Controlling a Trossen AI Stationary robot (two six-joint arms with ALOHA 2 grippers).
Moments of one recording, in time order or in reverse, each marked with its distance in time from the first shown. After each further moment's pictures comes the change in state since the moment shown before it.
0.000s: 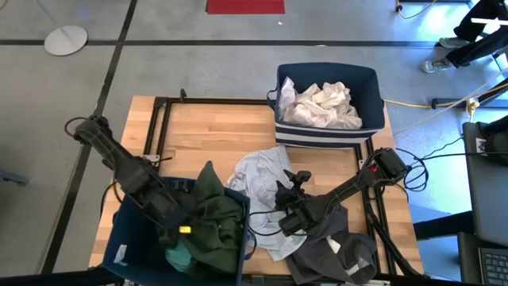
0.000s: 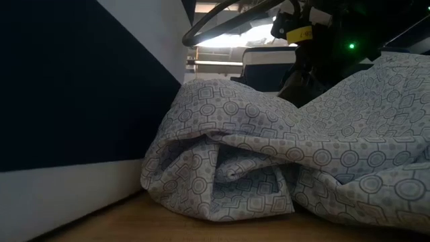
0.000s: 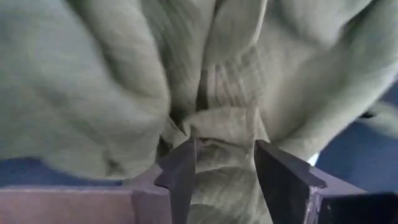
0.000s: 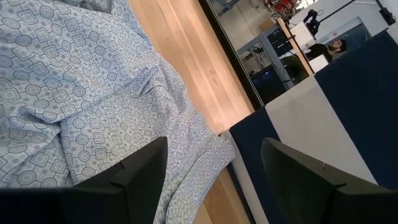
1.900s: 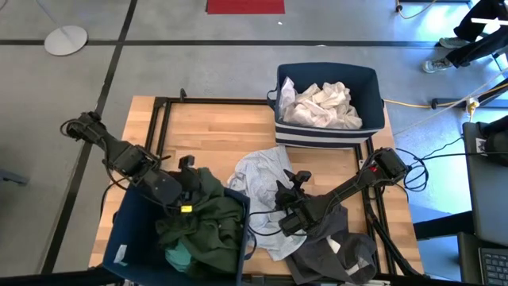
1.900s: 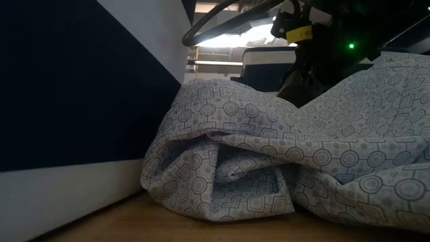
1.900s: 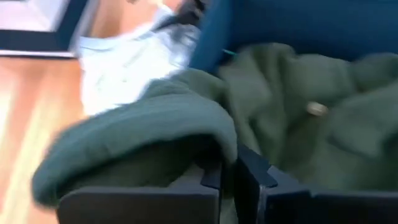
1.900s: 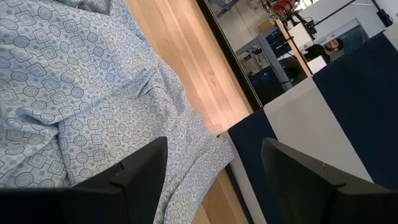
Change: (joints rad) left arm 0.115 -0.120 0.018 0.104 -0.289 0.261; right arm 0.000 0.000 0.000 0.000 0.007 -0.002
